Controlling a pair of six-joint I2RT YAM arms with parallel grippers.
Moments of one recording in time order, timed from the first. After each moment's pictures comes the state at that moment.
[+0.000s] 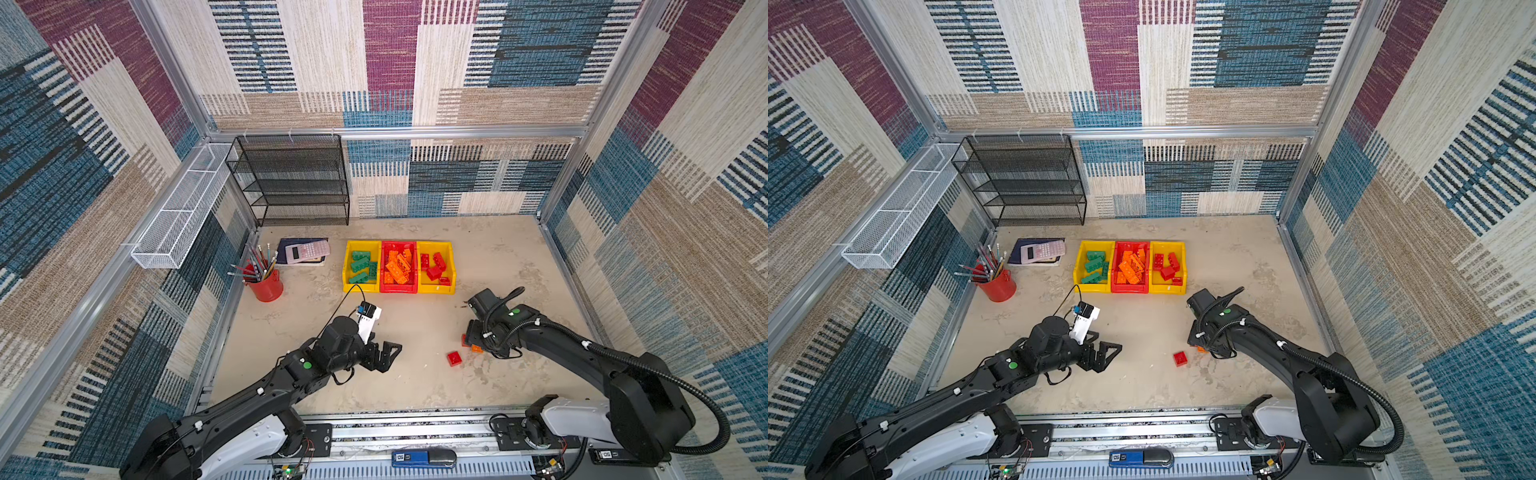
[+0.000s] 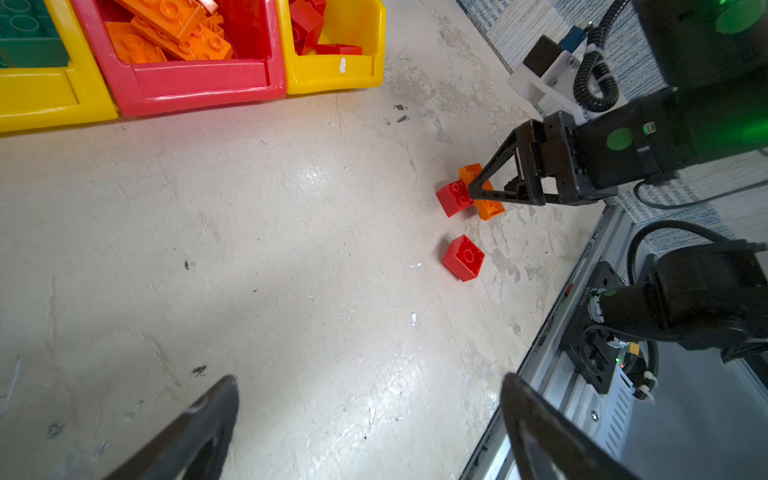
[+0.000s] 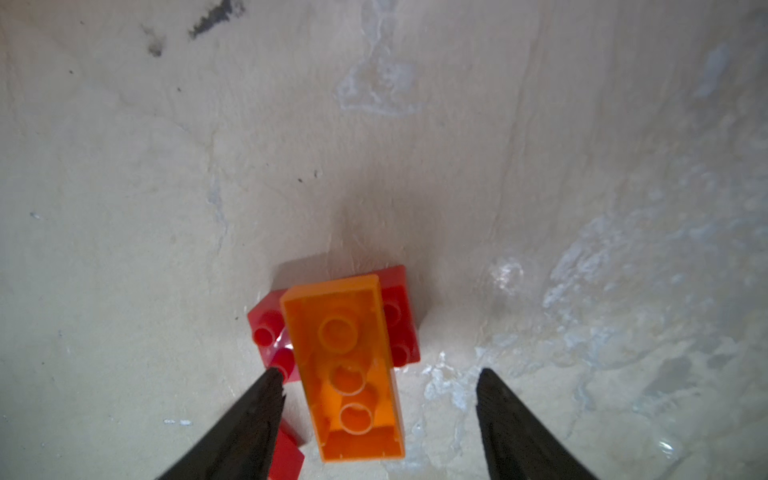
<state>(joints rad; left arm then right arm) -0.80 0.93 0.47 -0.13 0.15 -0.43 0.50 1.29 0.73 -0.78 0.13 0.85</state>
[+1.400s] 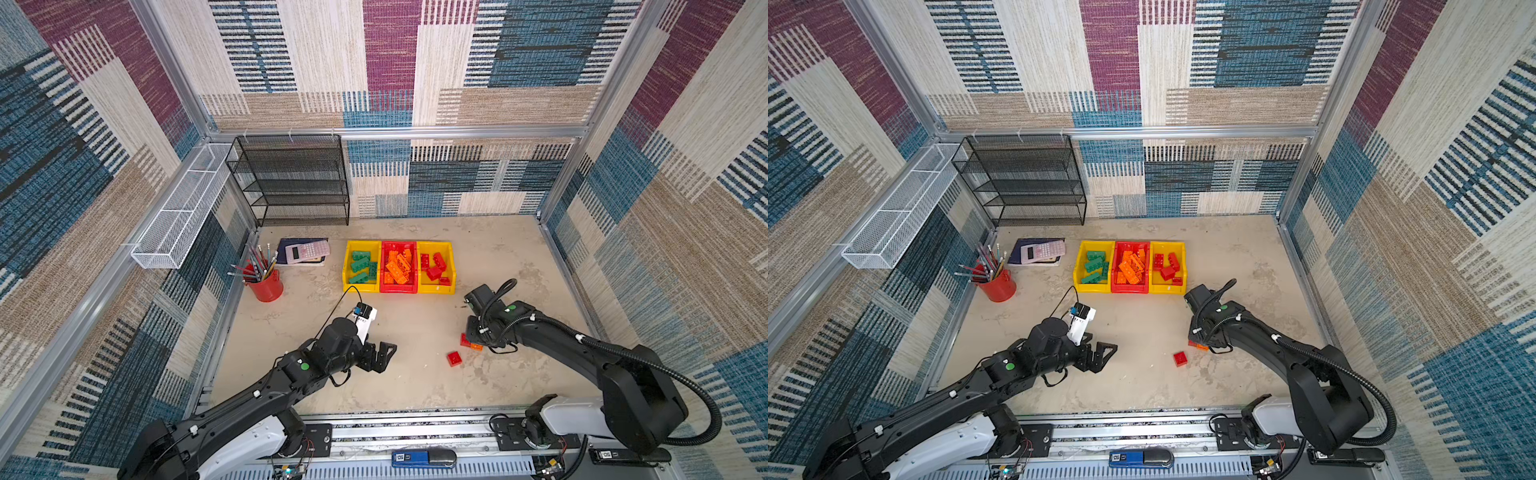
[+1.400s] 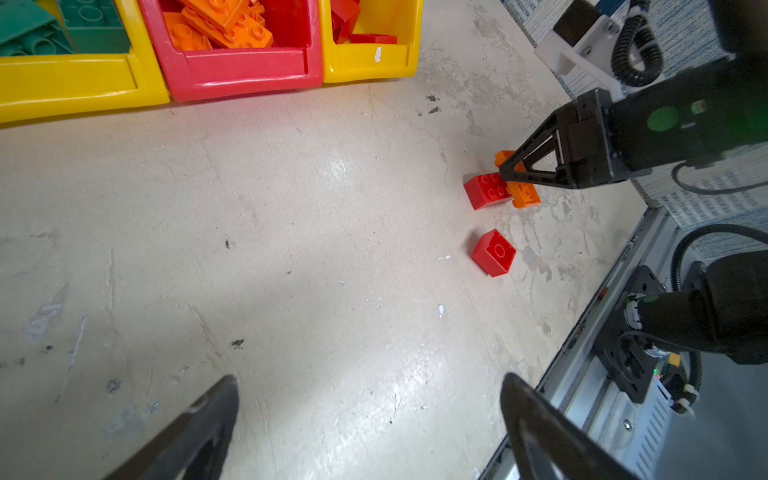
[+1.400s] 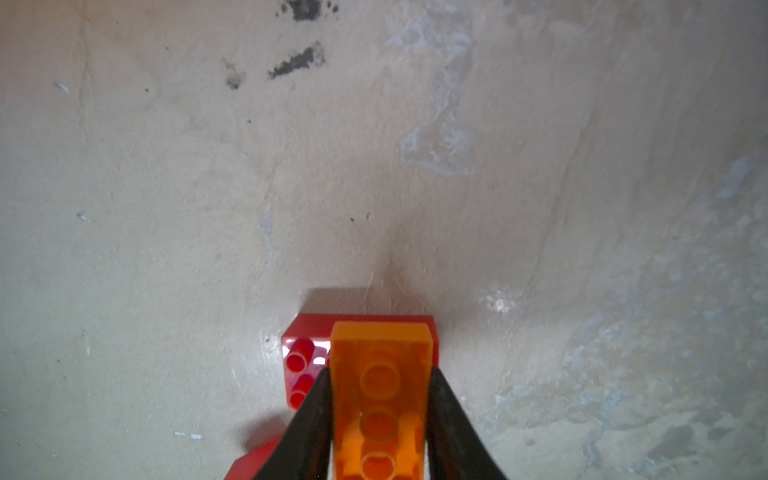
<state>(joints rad) -0.80 0.90 0.48 -0.21 0.08 -0.43 0.50 1.34 0.76 -0.71 0.14 0.73</state>
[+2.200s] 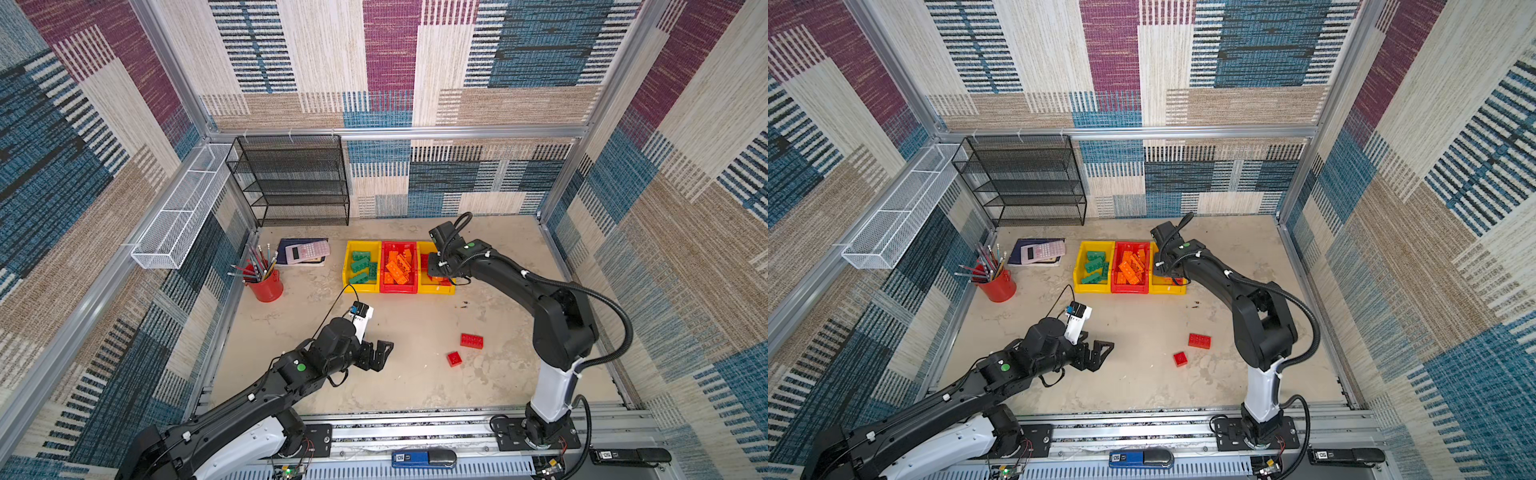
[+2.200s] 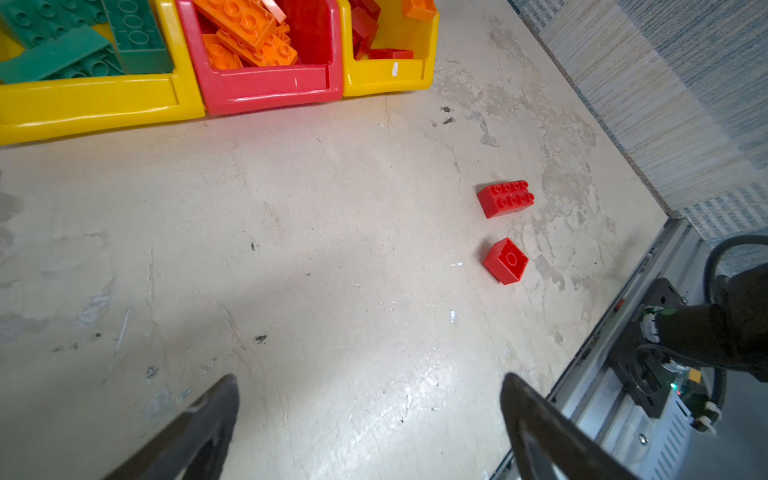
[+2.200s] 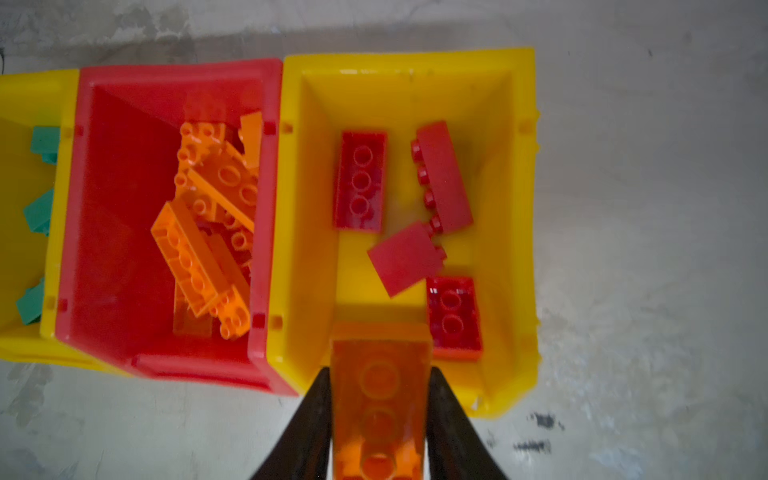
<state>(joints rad) -0.80 0.87 0.51 -0.28 0.03 -0.43 0.49 1.92 1.56 -0.67 0.16 0.48</state>
